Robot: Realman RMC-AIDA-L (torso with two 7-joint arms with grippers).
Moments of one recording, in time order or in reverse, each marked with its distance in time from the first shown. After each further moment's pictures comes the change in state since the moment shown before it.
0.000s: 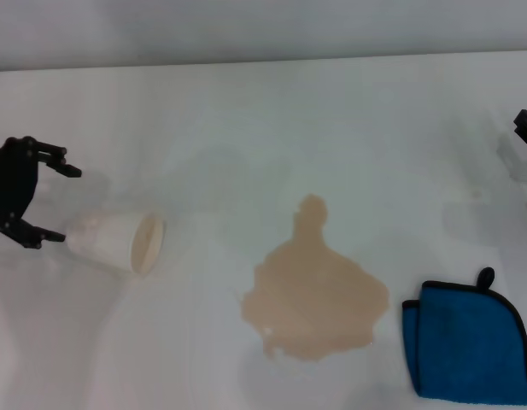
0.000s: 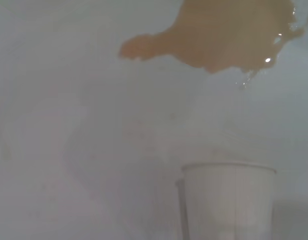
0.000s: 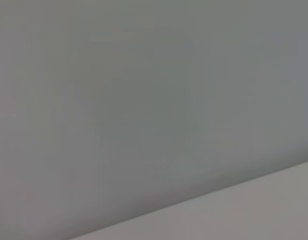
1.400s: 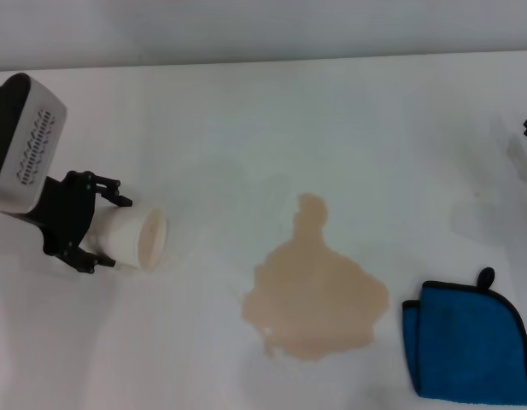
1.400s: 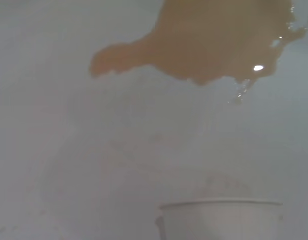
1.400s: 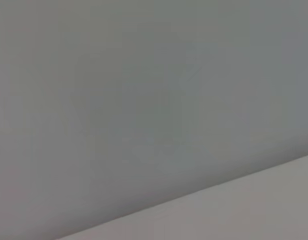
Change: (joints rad) left arm 0.053 -0.015 -0.003 0.270 0.002 -0.225 -0.019; right arm -0.005 -0.003 0.016 -0.012 0.000 -0.030 -0.004
